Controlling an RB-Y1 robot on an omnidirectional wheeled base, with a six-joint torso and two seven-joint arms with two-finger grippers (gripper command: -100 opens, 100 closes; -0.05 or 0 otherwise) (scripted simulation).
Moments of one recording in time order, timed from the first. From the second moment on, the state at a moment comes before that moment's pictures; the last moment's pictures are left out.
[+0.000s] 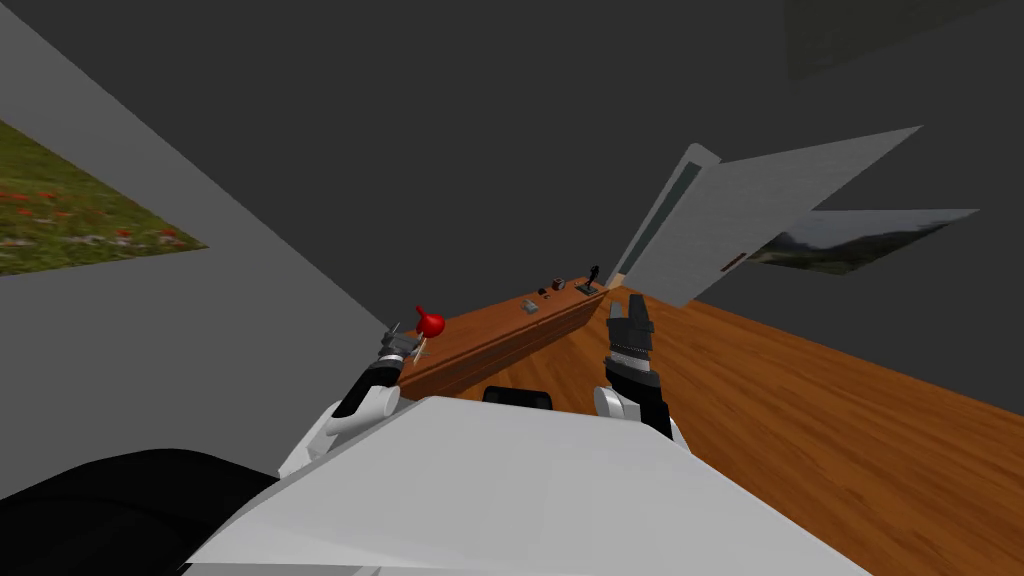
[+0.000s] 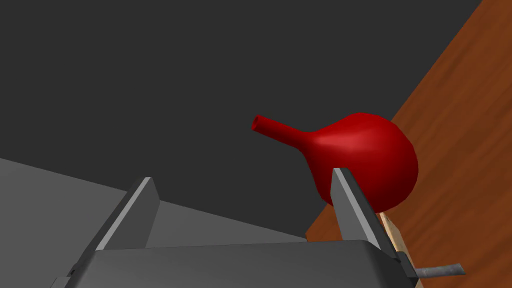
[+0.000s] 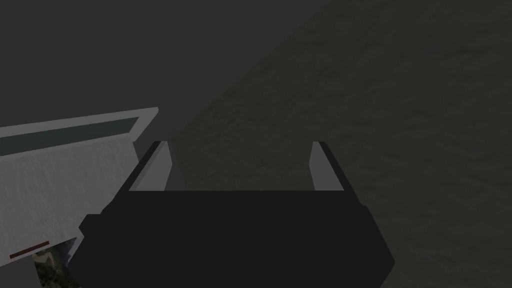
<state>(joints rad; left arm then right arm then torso) 0.56 0.29 0.35 -1.86 0.23 -0.04 0.76 0.55 0.04 -0.01 -2.21 0.02 -0.57 0.16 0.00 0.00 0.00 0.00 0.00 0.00</state>
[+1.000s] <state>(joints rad) 0.59 0.34 0.47 -1.63 0.32 0.14 1.04 0.55 0.04 -0.01 -2.21 0.02 -0.57 0.16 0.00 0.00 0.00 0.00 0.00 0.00</state>
